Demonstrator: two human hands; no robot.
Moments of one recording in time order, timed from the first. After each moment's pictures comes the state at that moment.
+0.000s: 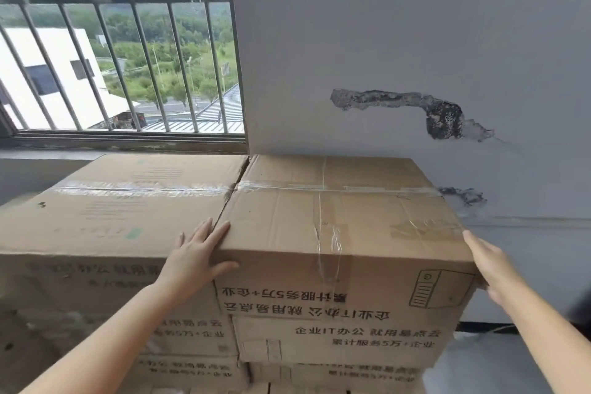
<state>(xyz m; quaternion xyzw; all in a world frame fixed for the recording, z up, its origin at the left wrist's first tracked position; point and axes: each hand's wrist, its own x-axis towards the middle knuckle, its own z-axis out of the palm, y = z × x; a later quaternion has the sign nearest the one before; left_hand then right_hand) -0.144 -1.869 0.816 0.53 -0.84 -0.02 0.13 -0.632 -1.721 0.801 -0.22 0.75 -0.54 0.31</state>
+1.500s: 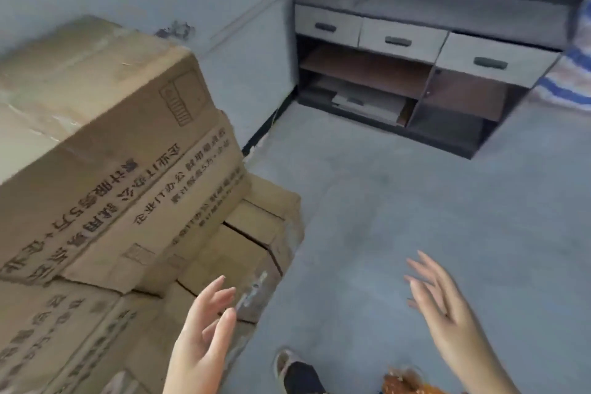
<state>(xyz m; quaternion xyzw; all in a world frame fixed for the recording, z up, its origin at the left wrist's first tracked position) -0.111 -1.564 0.748 0.21 -0.80 -0.56 0.05 -0.189 -1.279 0.720 0.09 0.76 -0.64 0.08</state>
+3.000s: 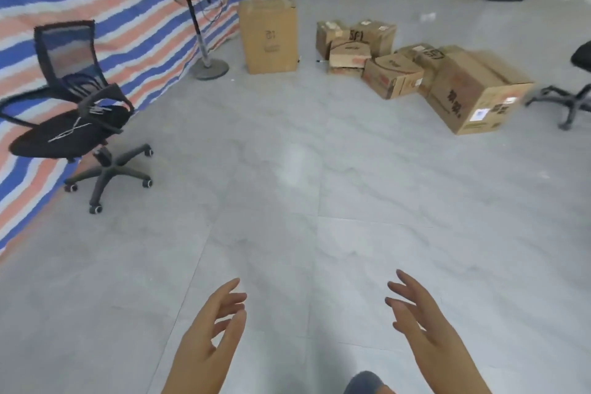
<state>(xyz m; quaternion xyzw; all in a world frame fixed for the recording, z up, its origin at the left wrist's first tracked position) -0.277 -0.611 0.767 -0.57 -0.60 -0.34 -0.45 -0.011 -0.666 0.755 0.71 0.37 -0.41 -0.44</state>
